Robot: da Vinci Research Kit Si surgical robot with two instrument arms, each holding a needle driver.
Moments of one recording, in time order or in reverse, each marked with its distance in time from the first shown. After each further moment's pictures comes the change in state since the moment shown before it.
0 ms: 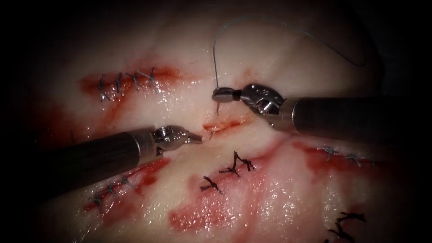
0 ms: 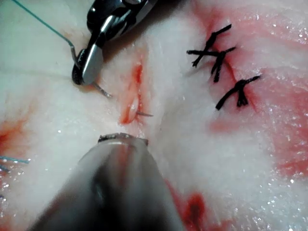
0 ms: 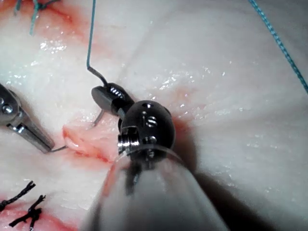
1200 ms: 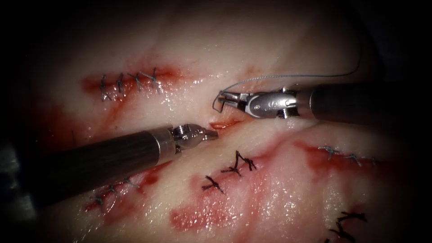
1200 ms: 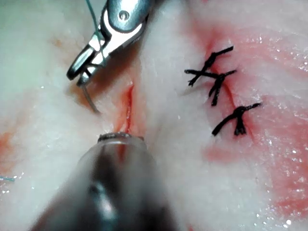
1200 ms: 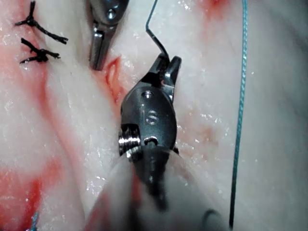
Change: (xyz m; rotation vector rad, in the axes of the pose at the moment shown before) right arm 0.004 -0.002 -0.002 -0.371 0.060 -0.981; left arm 0.003 0.001 0.004 0.066 0.023 -0.046
